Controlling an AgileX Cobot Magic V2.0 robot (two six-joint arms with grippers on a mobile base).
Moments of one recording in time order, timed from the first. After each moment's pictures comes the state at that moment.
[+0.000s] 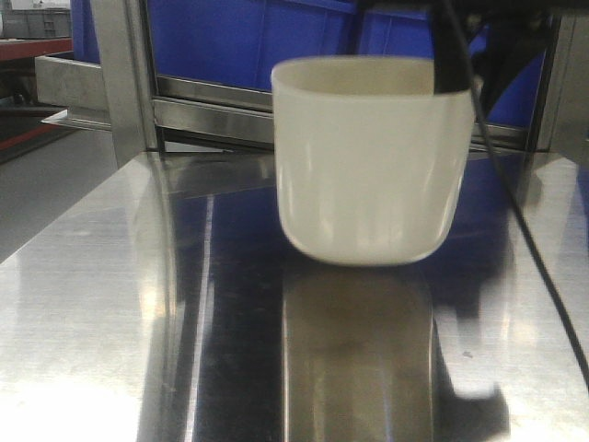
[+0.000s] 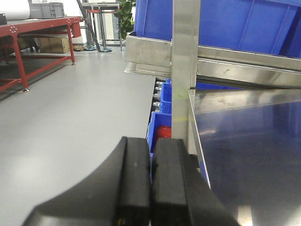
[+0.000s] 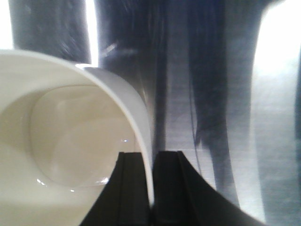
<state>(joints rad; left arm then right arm) -0.03 -0.01 0.01 -0.02 0.10 0.04 0.55 1.60 -1.45 -0.15 1.11 0.64</state>
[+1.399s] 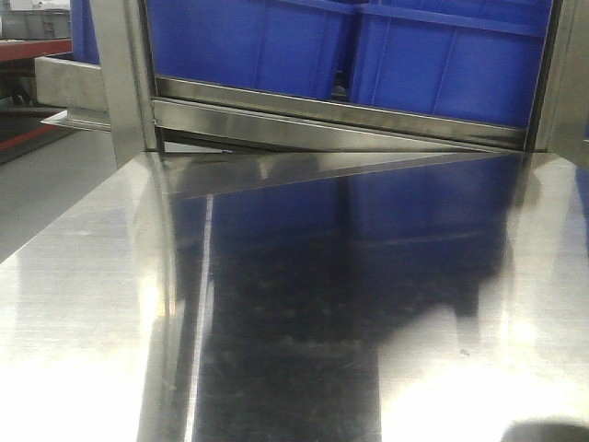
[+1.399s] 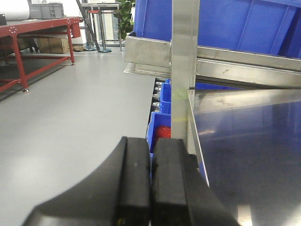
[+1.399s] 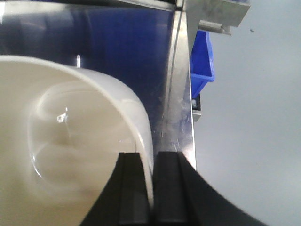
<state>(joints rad) -0.03 -0.01 0.01 -0.02 0.10 0.04 -0.01 0.55 -0.81 0.01 0.89 -0.01</state>
